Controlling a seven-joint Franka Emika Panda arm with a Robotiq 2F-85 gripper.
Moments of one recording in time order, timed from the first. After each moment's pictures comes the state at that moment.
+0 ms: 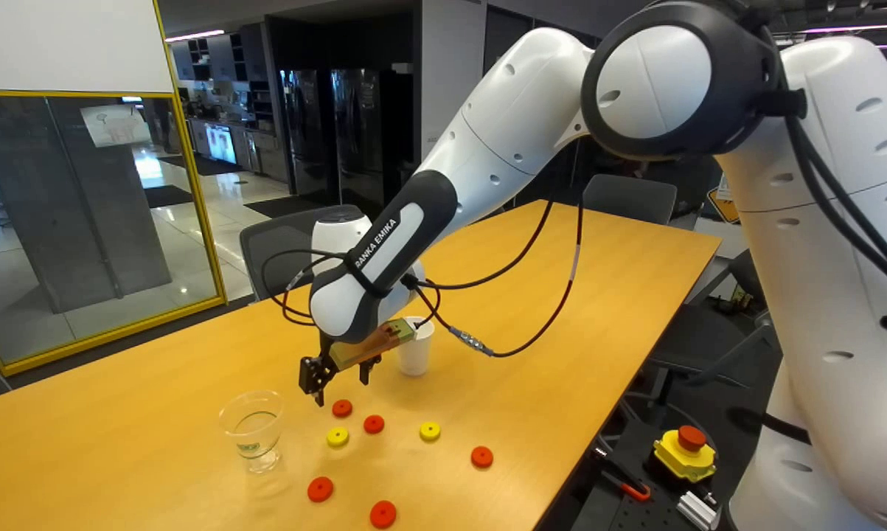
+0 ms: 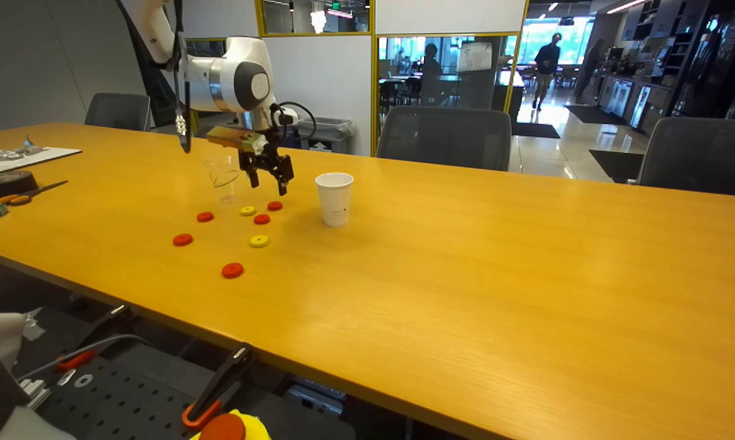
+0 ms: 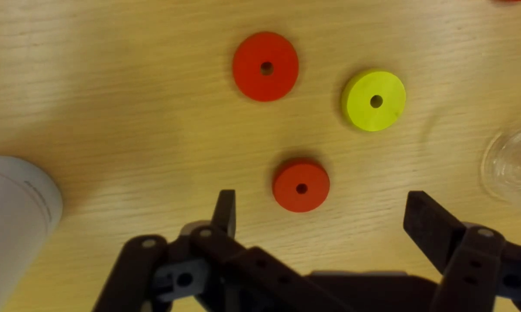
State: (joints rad) arm 0.18 0.52 0.06 -1.97 -0.04 2.58 0.33
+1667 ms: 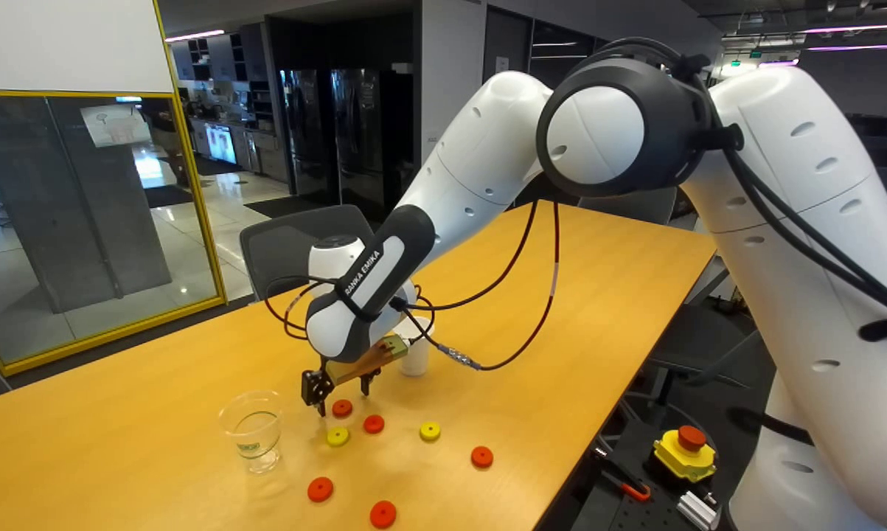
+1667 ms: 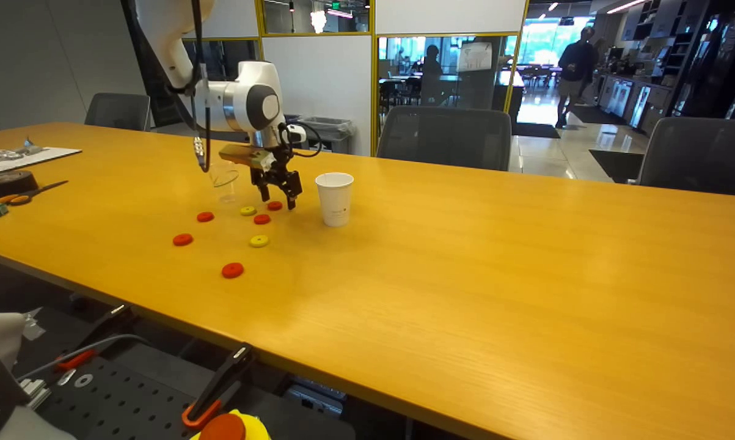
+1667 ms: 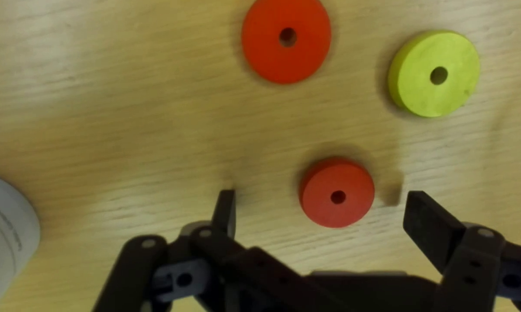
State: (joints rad) arm 0.22 0.65 0.00 -1.87 -0.04 2.59 0.38
